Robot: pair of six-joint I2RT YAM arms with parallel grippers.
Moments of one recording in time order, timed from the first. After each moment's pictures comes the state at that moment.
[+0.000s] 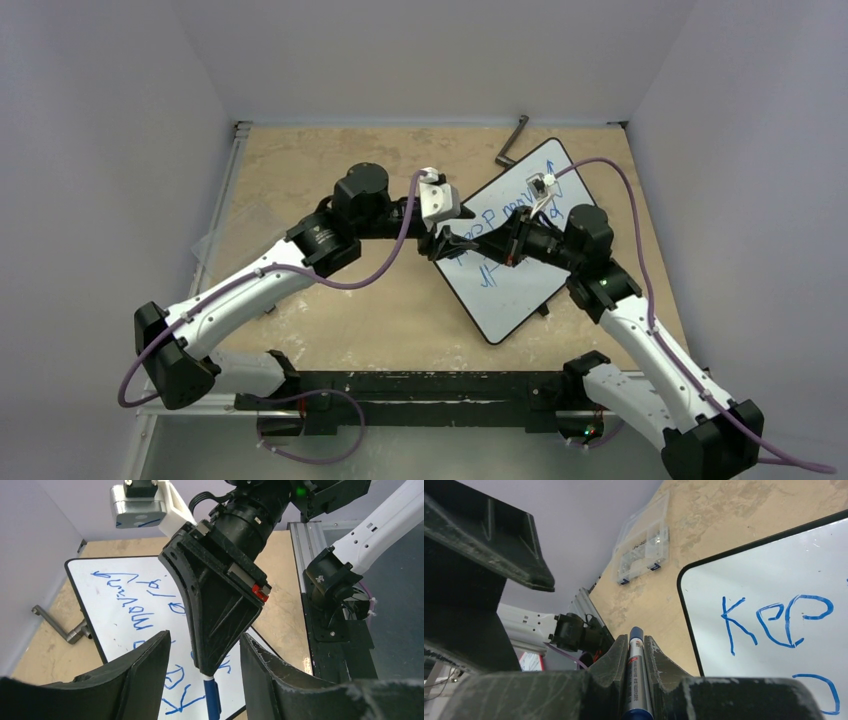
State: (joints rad) left arm -0.86 1.30 1.24 -0.07 0.59 0.24; right arm 0.39 0.87 0.71 -0.02 -0.64 0.67
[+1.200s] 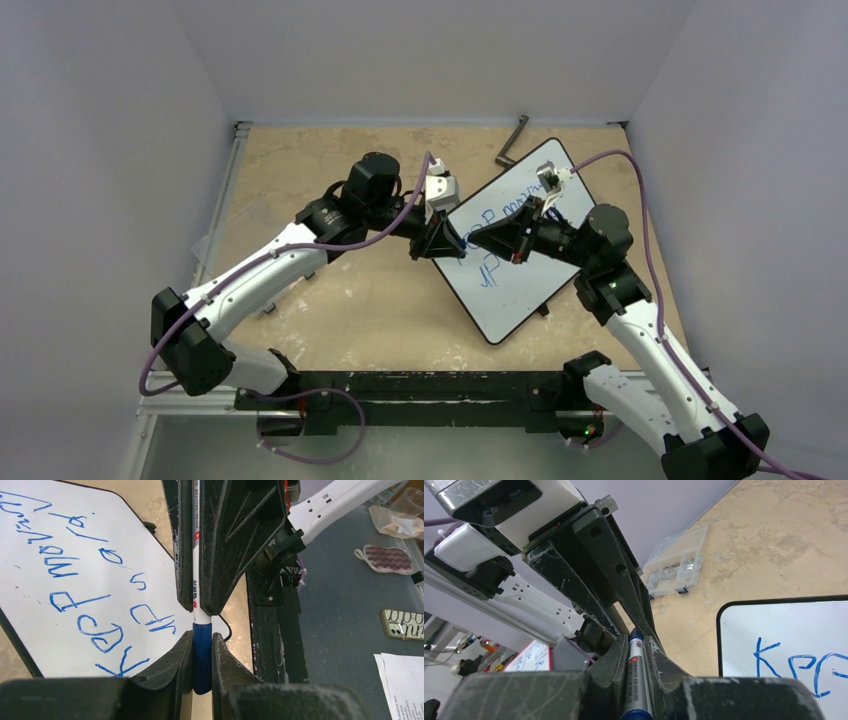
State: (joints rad) left arm -0.76 1.39 1.30 -0.33 0.82 0.13; right arm 0.38 0.83 0.77 0.10 -0.77 0.67
